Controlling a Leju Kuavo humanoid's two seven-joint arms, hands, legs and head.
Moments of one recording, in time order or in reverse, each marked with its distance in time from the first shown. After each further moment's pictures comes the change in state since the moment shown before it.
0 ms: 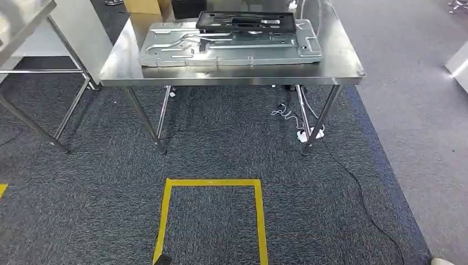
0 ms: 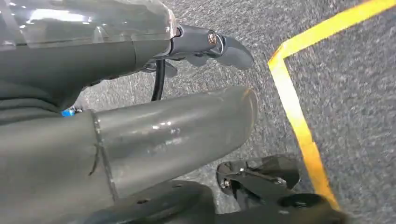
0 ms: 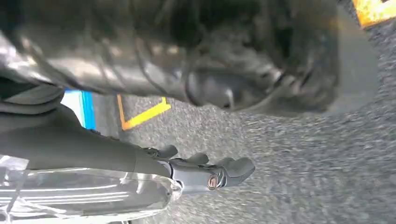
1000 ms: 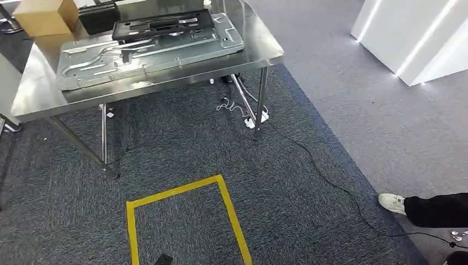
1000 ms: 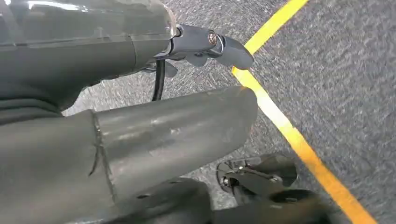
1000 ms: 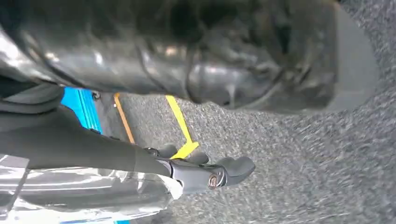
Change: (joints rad) left arm 0.001 -0.002 0.002 0.000 -0.006 0.001 0.009; right arm 0.002 0.003 -0.026 0.002 0.004 0.002 0.005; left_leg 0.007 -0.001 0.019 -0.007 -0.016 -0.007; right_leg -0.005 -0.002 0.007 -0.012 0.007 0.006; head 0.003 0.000
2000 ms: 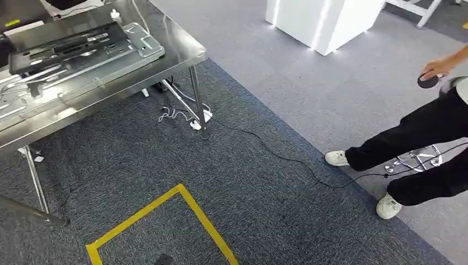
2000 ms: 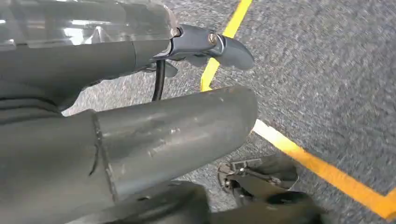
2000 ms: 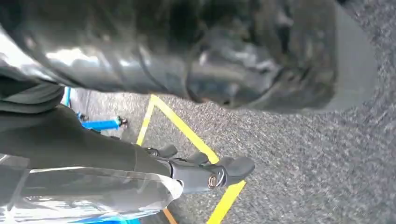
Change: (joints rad) left arm 0.000 0.000 0.003 0.000 -0.008 0.002 -0.001; right arm 0.000 0.002 -0.015 0.002 -0.005 0.005 0.008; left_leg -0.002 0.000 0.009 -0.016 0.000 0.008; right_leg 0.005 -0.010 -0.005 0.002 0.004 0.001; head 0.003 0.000
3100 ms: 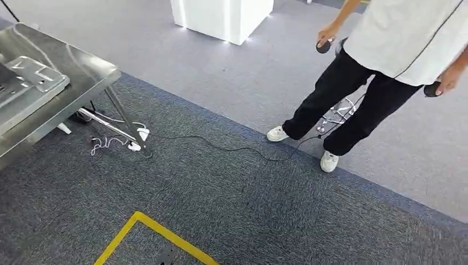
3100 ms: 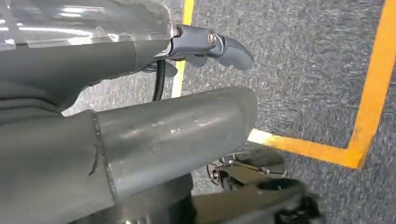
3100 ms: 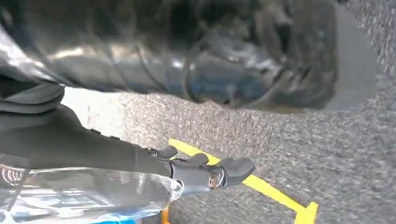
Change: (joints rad) left arm -0.056 -0.043 0.018 0.000 -0.002 0.005 0.057; right arm -0.002 -0.001 -0.008 0.002 0.040 0.005 -0.003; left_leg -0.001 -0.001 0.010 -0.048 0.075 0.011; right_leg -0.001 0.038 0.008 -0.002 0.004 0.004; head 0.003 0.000
